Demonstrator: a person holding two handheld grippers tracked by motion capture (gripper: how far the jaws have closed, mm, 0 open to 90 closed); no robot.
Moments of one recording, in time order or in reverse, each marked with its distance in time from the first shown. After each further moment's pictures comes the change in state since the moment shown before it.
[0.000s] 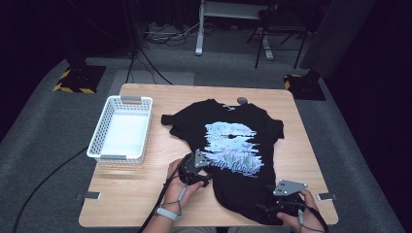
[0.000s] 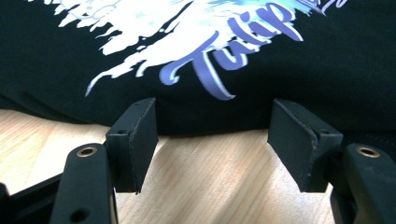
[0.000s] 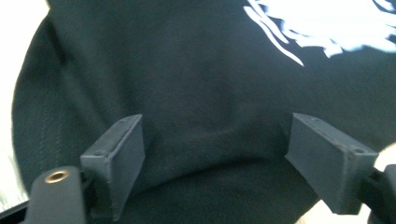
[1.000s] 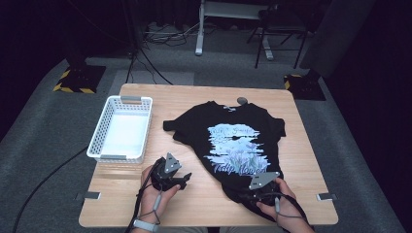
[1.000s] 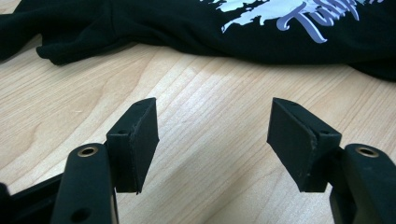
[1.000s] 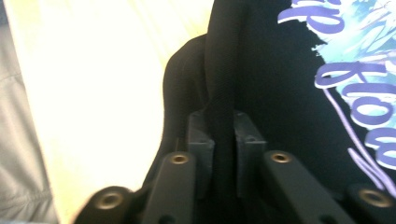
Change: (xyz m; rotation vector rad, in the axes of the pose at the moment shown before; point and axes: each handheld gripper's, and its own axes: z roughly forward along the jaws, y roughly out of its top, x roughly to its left) left arm 0.018 -0.043 -0.057 -0.071 0.094 -0.118; right arm 0.023 0.063 0.034 0.101 0.133 -0.178
